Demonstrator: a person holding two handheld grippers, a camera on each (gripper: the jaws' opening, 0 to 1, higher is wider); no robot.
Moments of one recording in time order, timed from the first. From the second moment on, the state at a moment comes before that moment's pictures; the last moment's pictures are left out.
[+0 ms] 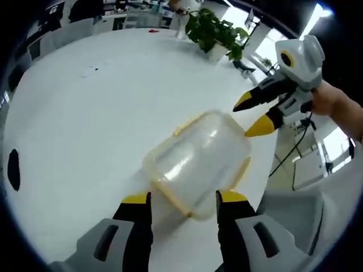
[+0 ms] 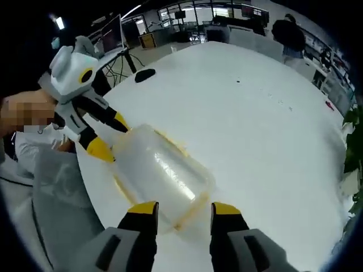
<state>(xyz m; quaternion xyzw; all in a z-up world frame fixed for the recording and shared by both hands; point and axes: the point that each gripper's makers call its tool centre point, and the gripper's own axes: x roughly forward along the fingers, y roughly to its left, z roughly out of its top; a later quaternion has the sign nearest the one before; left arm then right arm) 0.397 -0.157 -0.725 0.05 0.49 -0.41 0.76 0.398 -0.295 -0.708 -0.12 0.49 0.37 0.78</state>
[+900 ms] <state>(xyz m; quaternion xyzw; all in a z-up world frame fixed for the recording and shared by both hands) 0.392 -0.185 -0.683 0.21 0.32 -0.57 0.73 0.389 -0.243 -0.673 -0.20 0.34 0.54 0.74</state>
